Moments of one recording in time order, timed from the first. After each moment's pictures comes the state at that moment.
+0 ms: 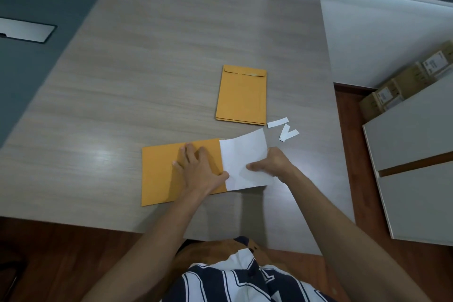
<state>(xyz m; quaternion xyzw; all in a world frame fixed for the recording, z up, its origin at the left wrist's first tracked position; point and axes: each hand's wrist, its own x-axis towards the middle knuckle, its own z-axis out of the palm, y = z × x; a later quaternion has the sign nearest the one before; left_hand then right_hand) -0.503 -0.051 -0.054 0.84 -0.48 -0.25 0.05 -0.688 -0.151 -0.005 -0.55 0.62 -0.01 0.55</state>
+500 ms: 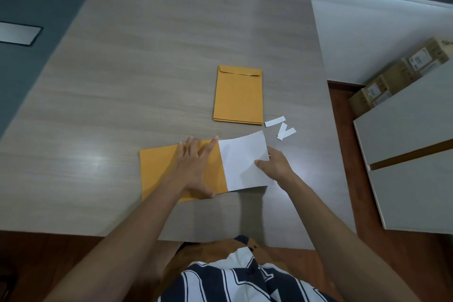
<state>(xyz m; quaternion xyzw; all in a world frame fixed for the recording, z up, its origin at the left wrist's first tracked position) -0.454 -0.061 -0.040 0.68 -0.70 -0.22 -0.06 -0.684 -0.135 -0.006 -0.55 0.67 -0.07 0.49</state>
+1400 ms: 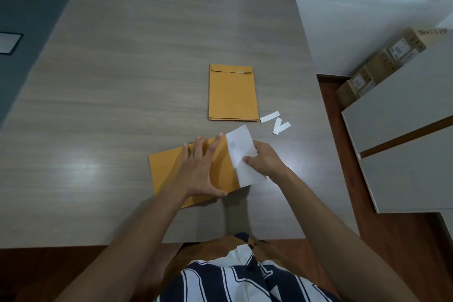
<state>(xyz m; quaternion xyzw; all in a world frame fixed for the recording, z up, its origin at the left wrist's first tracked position) -0.459 -0.051 -0.024 0.64 -0.72 -0.26 0.06 -0.652 -0.121 0.019 -0.61 0.65 -0.04 0.46</state>
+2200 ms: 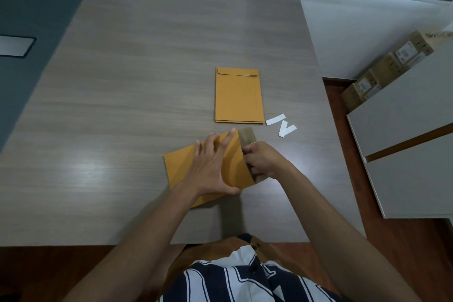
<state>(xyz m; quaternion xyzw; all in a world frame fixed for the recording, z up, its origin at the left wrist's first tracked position) -0.467 -0.056 -0.007 0.63 -0.73 -0.24 0.12 -0.630 -0.127 0.032 -0.56 0.61 0.00 0.56</state>
